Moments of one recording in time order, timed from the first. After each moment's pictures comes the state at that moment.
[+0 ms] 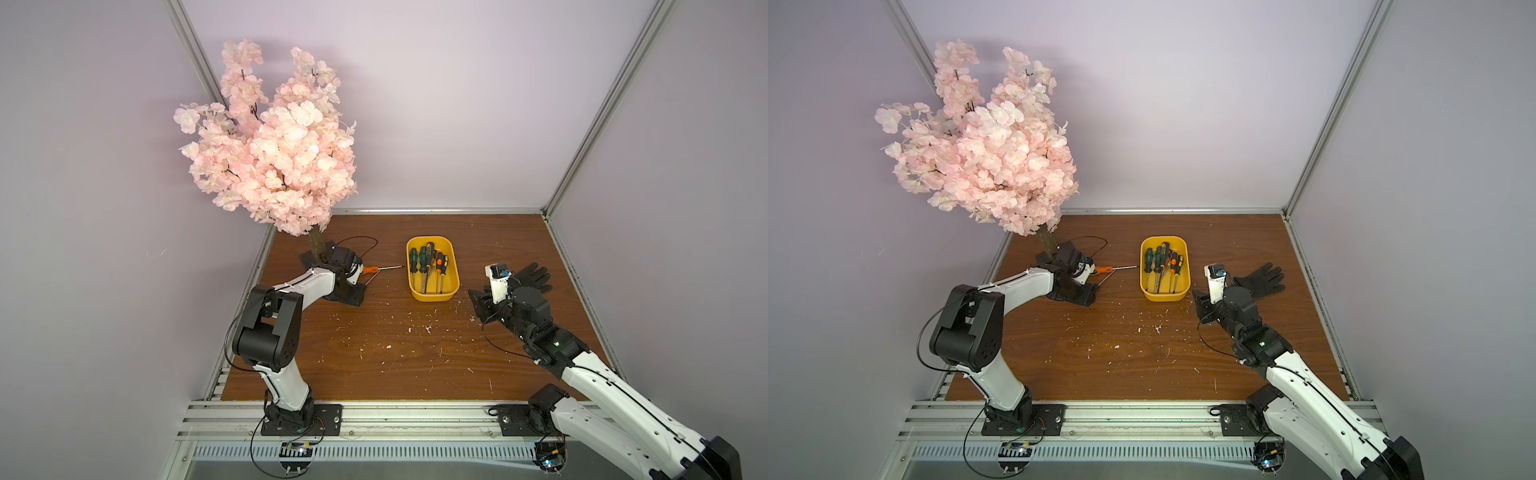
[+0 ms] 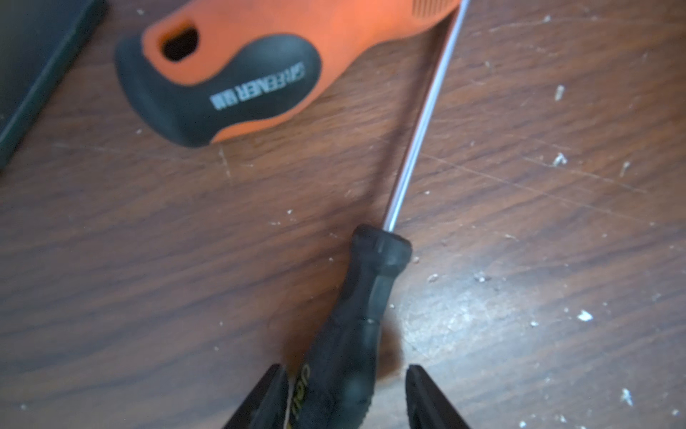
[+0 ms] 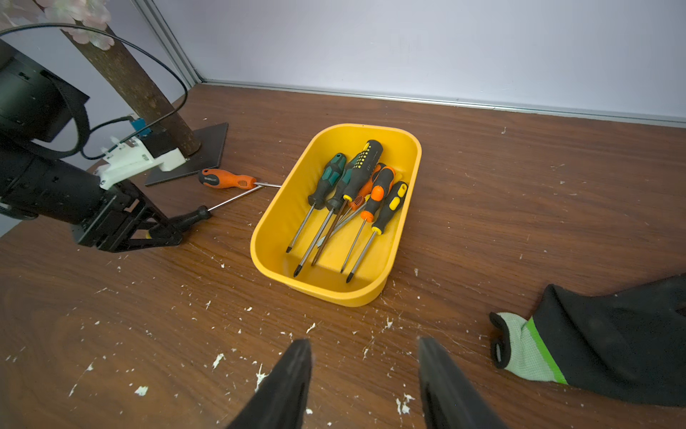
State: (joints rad) left arm -0.25 1.73 1.01 -0.51 0.12 0.02; right arm 0.55 0.81 0.55 -0.16 0.11 0.20
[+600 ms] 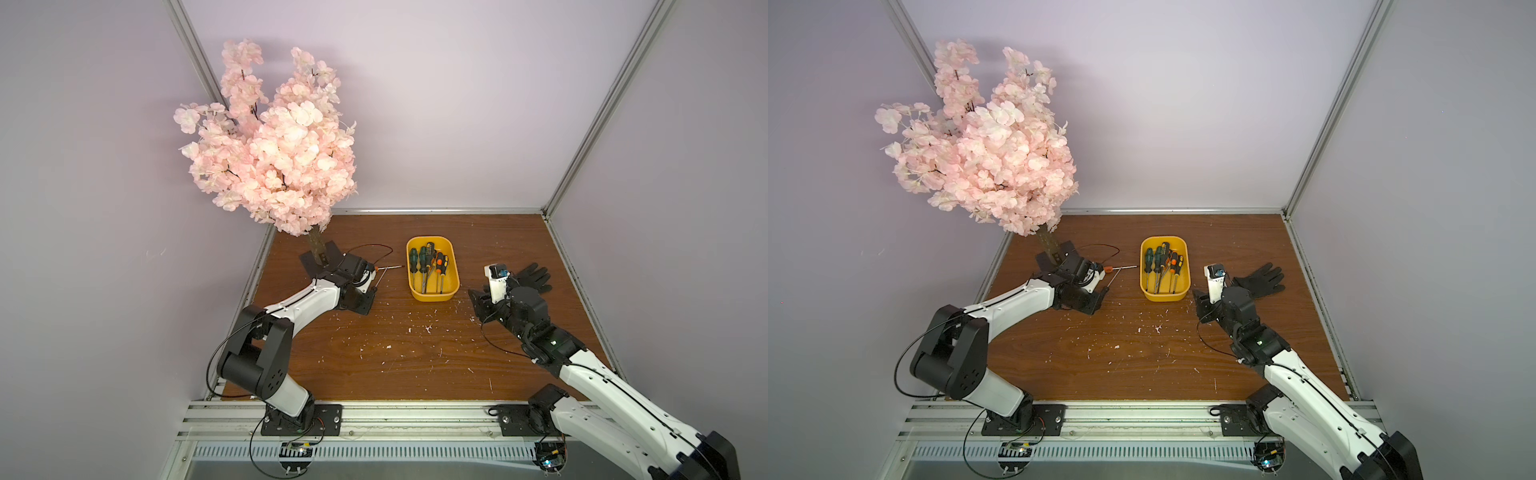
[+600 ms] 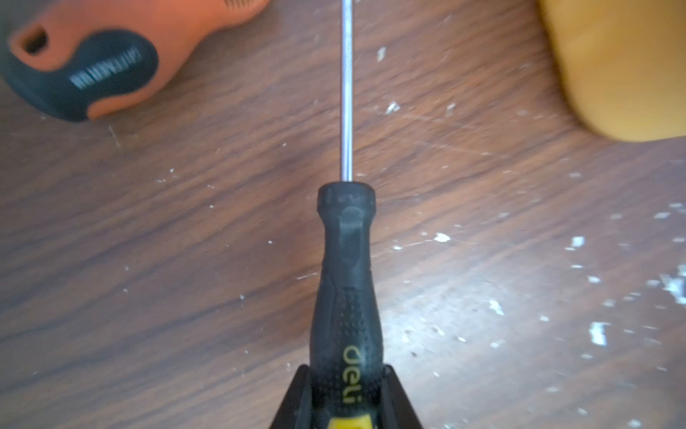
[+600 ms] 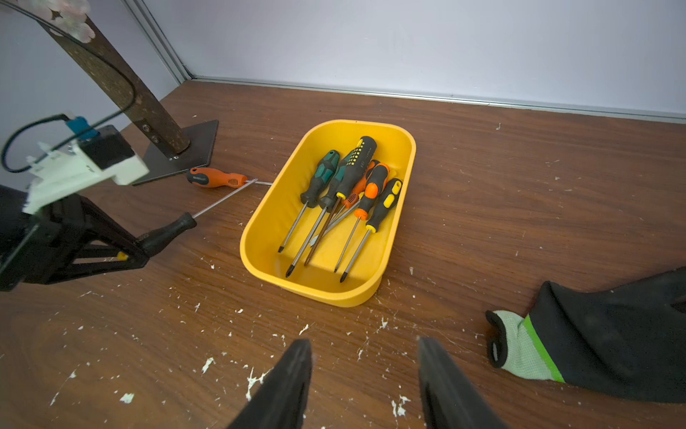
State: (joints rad) left arm -0.40 1.54 0.93 -0.55 0.13 -0.03; right arm 0.55 0.83 0.54 -0.14 0.12 0.20
